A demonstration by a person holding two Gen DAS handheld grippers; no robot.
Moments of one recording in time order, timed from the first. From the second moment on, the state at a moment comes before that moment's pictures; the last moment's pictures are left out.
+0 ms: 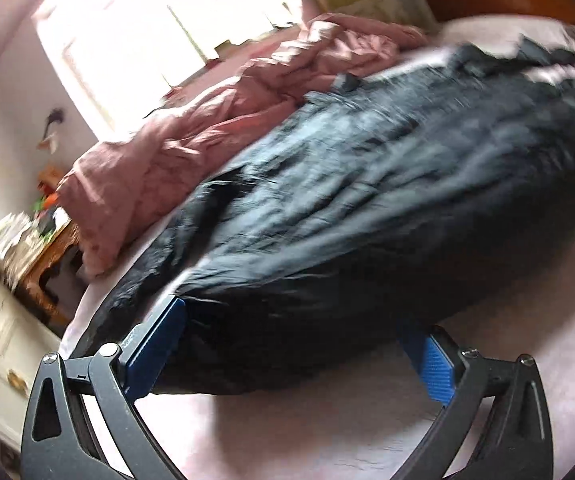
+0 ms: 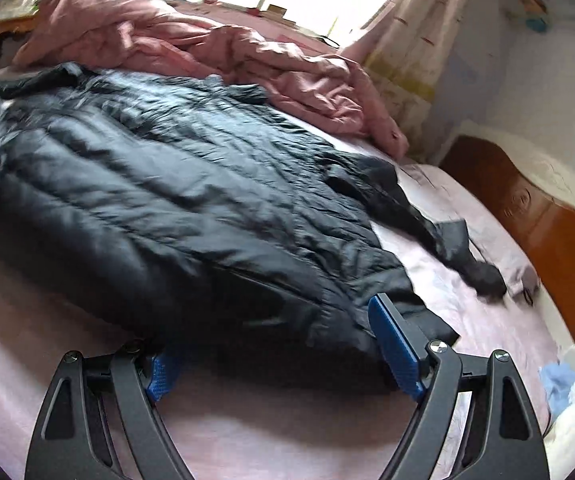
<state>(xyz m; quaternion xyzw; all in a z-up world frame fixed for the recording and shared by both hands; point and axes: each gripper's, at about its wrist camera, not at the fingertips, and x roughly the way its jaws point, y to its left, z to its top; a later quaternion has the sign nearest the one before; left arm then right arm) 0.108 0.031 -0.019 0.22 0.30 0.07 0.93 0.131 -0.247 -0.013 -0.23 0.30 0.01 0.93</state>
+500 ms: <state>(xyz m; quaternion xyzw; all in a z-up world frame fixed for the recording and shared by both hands) 0.081 0.037 -0.013 0.13 0.36 -0.04 0.92 0.109 -0.252 -0.017 -0.22 0.34 0.06 0.91</state>
